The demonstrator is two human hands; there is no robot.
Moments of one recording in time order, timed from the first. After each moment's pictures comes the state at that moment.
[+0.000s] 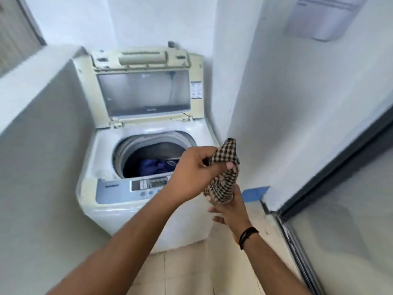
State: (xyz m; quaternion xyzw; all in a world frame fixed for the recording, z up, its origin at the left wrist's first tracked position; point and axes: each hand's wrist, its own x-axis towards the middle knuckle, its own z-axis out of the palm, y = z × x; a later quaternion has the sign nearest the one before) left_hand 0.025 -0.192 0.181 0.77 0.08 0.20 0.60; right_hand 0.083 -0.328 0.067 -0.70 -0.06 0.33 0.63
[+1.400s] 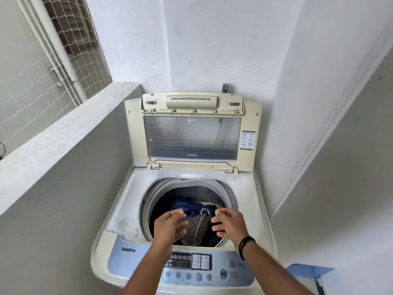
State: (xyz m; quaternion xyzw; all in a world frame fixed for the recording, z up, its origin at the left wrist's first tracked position) left_hand 0.081 -0.005 0.031 0.38 0.54 0.25 0.71; right_hand 0.244 -0.105 0.027 -0.72 -0.10 0.43 0.53
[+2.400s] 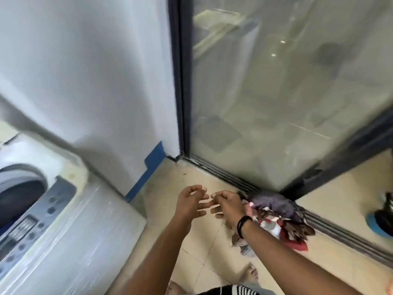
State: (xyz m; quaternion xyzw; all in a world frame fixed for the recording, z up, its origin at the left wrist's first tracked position) left_hand 0.039 -0.481 0.012 0.63 0.18 -0.30 0.69; right_hand 0.009 -0.621 -0.017 -0.68 0.32 0.13 0.65
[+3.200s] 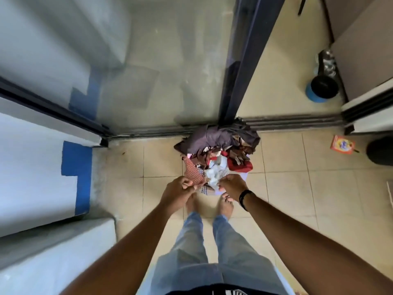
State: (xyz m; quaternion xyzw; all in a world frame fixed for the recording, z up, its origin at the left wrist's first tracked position) left_hand 0.011 -0.768 -0.149 0.86 -0.16 -0.44 0.22; right_hand -0.123 -0.929 -0.171 -0.56 0.55 0.19 0.59
